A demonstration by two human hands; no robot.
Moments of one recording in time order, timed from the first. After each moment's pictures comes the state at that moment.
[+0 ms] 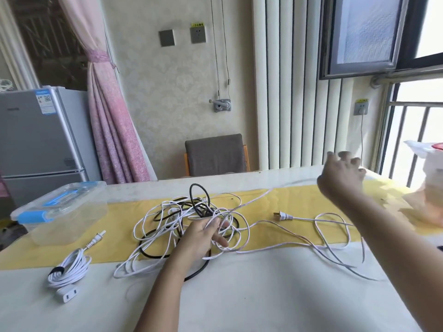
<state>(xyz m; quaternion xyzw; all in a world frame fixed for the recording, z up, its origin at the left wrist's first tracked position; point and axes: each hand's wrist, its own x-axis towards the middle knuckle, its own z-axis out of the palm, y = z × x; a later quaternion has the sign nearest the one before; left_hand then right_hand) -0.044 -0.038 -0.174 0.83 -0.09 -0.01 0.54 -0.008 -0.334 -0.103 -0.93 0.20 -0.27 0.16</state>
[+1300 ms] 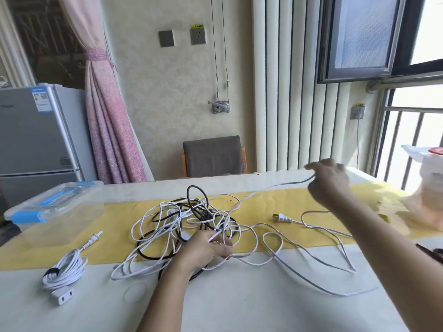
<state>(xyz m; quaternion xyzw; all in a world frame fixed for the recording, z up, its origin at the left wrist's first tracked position) -0.049 -0.037 -0.181 0.84 -0.07 -0.10 0.53 -0.020 -0.314 -0.102 -0.94 0.12 -0.26 0.16</state>
